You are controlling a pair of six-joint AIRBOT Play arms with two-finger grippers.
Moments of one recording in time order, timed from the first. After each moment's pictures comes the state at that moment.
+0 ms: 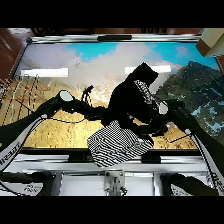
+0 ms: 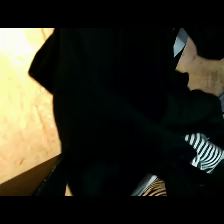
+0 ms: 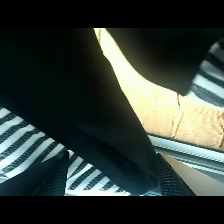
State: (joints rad) left arm -0.40 -1.59 1.12 0.62 -1.00 -1.30; right arm 0.29 -1.28 0.89 -1.36 1.36 1.60
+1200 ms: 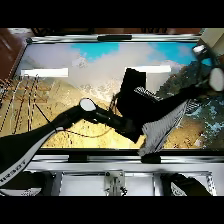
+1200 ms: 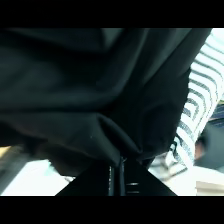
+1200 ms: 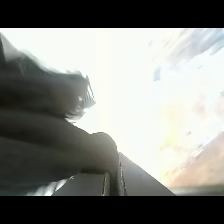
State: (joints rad) left arm -0.76 -1.55 1.20 0.33 -0.97 -1.17; right arm 0.16 -1.06 1.42 -1.97 1.49 1.57
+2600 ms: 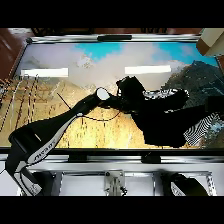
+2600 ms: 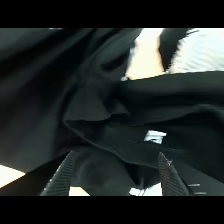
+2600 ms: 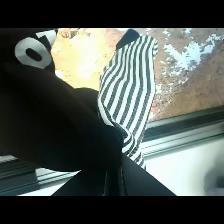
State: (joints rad) left arm -0.73 -1.88 1.60 0.49 -0.79 -1.28; right arm 0.13 -0.92 1.52 -1.96 1.83 1.64
